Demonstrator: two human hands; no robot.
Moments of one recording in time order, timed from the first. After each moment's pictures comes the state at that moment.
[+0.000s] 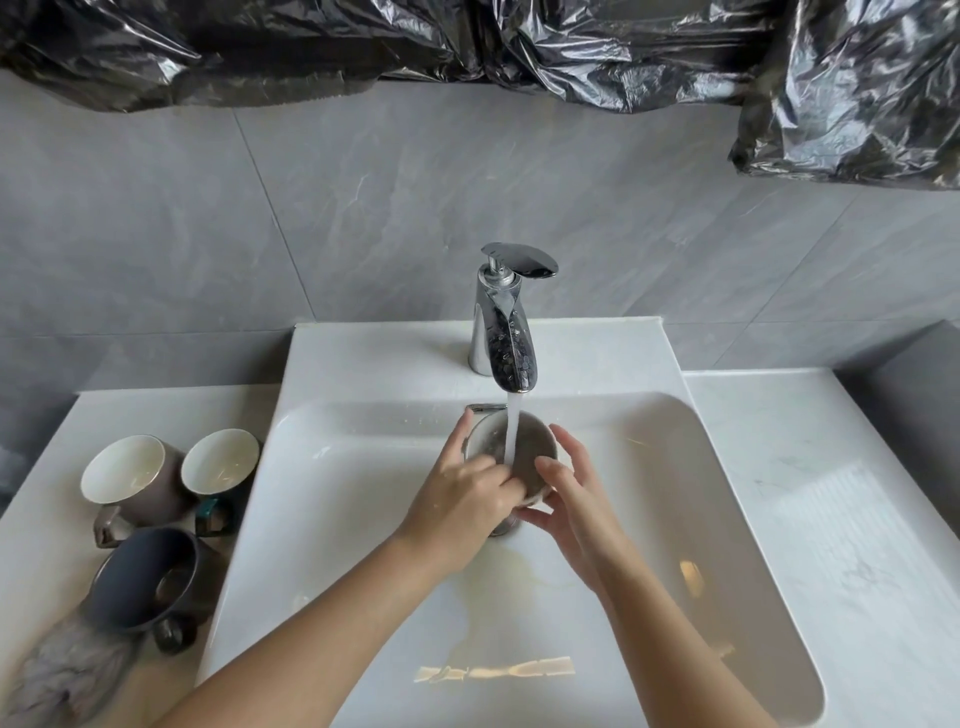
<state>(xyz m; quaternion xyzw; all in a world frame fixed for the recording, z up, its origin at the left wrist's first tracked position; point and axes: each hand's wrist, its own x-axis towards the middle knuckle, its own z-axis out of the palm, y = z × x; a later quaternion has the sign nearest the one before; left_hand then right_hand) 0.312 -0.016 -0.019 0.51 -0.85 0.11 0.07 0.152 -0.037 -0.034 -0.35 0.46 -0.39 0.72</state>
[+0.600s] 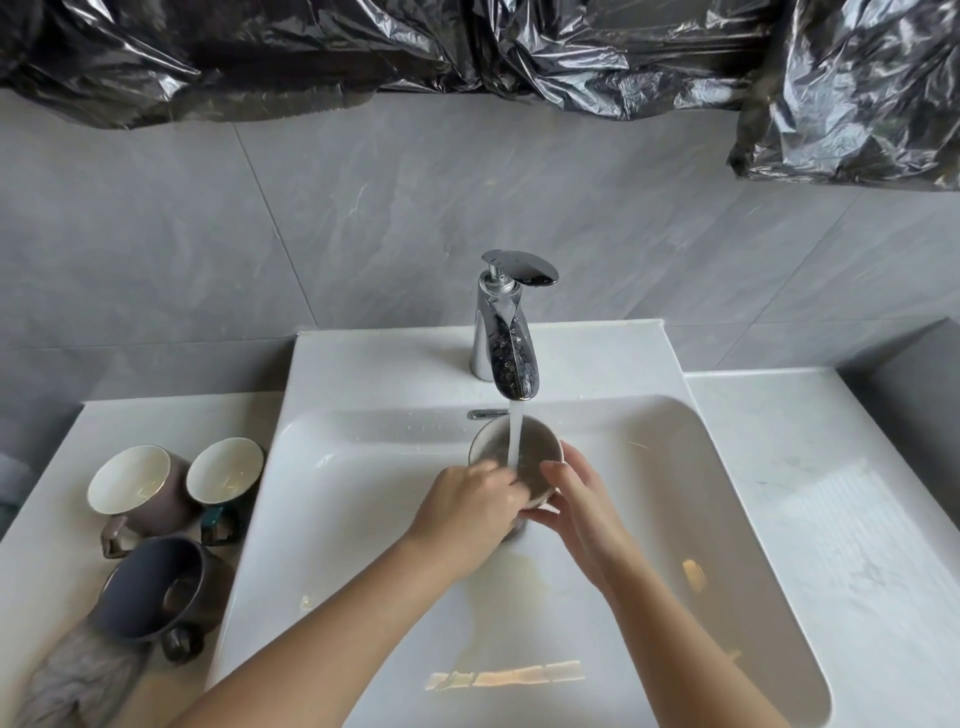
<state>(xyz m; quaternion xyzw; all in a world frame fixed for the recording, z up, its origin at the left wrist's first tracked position) 0.305 -0.020 -0.020 0.54 -0.84 0.01 0.04 0.150 -0.043 -0.033 -0.40 0.46 -0.37 0.71</state>
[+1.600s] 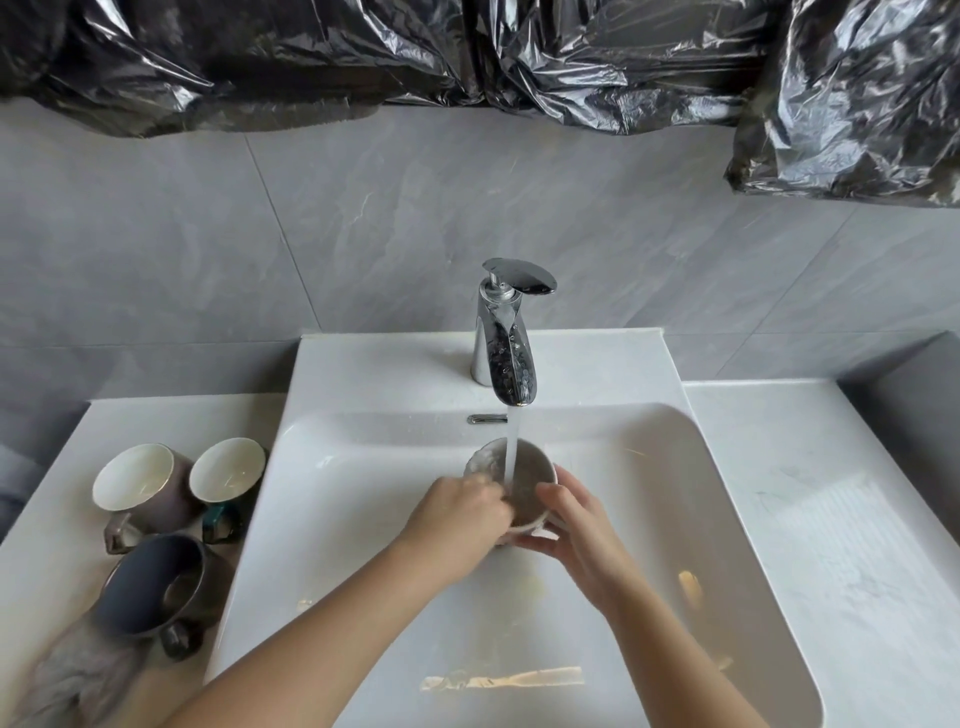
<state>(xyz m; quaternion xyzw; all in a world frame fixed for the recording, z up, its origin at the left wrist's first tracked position) 0.304 -0.016 -0.020 0.52 -0.85 0.00 0.00 0.144 -0.031 -0.033 -0.42 0.46 -0.32 0.72</state>
